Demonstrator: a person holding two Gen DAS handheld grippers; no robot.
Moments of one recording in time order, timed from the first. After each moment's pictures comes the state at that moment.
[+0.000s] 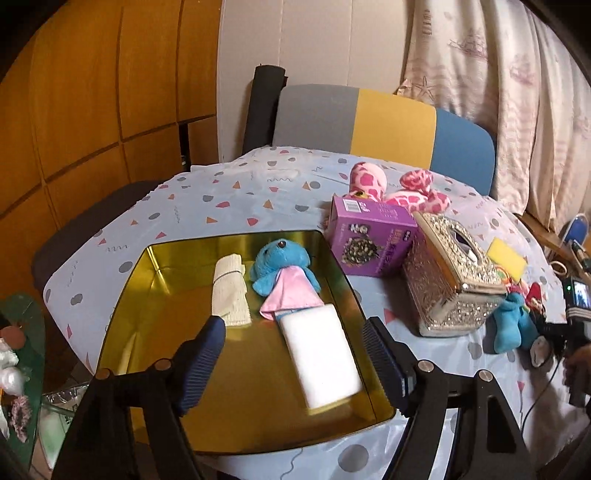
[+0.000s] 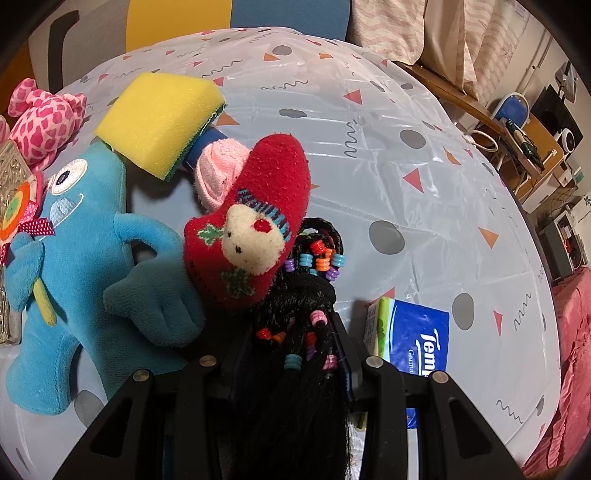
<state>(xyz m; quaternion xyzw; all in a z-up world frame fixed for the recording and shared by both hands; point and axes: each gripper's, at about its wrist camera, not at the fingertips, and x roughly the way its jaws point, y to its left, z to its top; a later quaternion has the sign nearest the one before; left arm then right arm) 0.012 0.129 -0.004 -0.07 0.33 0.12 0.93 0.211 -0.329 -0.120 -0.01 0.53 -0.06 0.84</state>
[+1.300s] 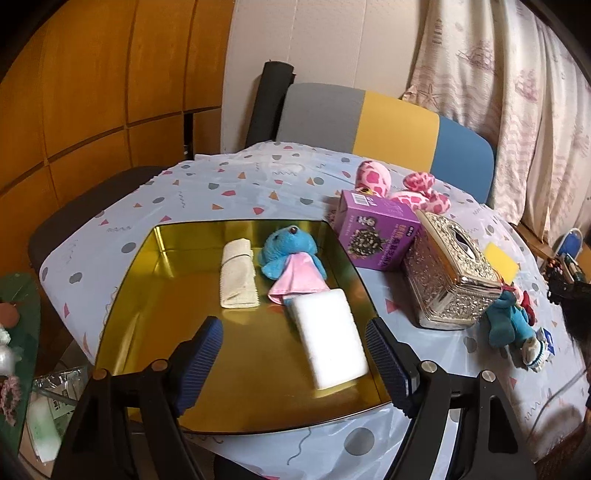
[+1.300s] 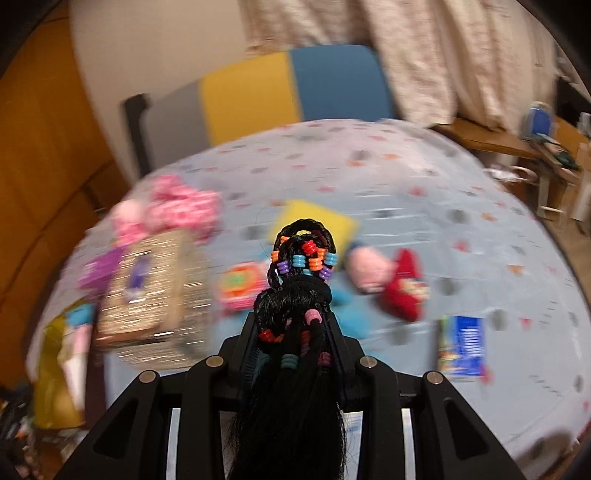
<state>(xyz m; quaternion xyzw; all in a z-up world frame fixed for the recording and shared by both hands) -0.010 0.148 -0.012 -0.10 0.32 0.11 0.93 0.136 -0.255 0.006 0.10 0.40 0.09 0.91</state>
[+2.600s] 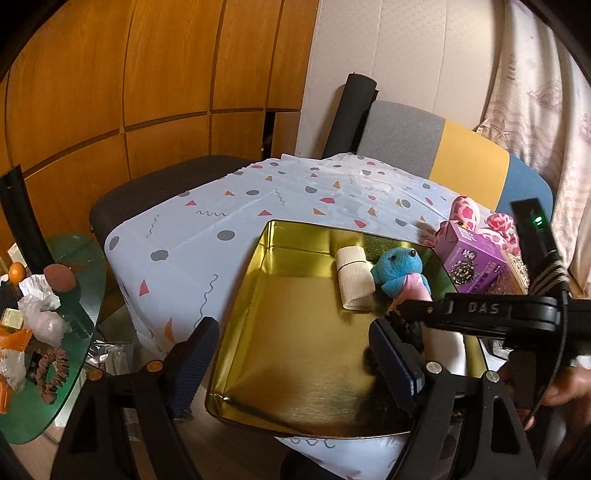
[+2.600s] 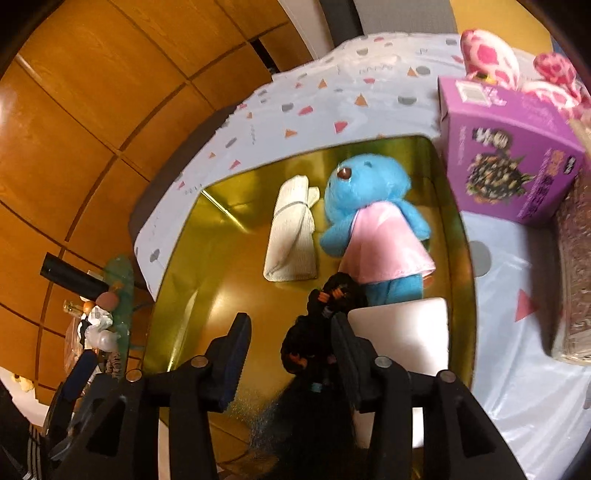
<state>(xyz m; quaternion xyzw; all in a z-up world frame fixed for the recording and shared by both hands) -0.056 0.241 -0.021 -0.15 0.30 0.23 0.91 0.128 0.110 -0.055 0.03 0.52 0.38 0.77</state>
